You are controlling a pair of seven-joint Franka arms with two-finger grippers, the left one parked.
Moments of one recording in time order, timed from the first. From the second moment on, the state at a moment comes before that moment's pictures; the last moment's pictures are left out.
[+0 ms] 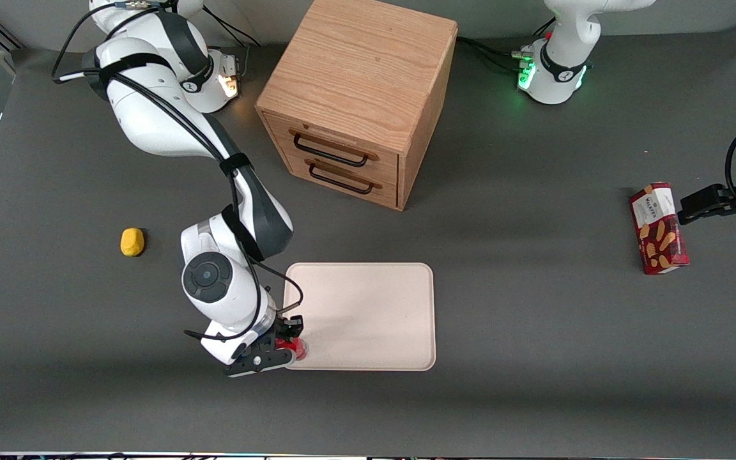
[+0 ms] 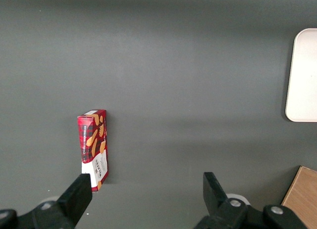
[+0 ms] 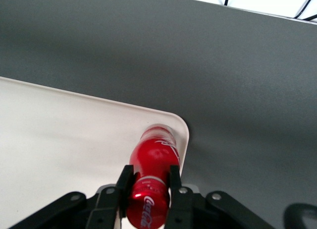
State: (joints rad) arm 0.37 0.96 0.06 -0.92 -0.09 2.04 0.25
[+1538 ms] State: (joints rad) arm 0.26 0.16 -0.12 -1.54 0.03 1.74 0.33
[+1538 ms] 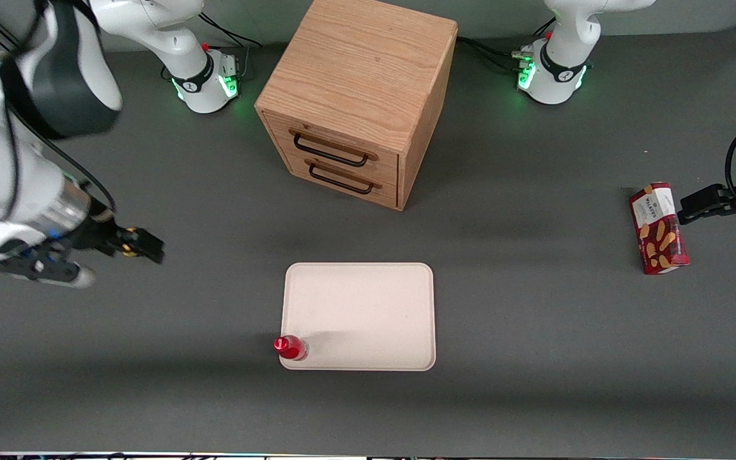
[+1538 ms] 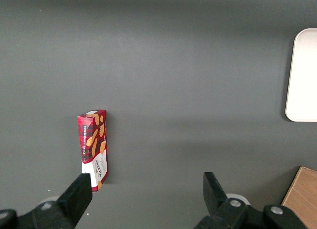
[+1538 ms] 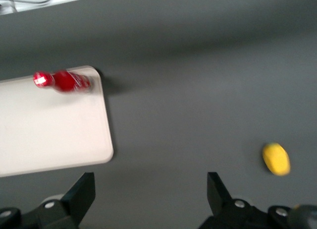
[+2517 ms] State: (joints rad) arm 0.27 -0.16 -0.24 -1.80 -0.03 1.65 0.22
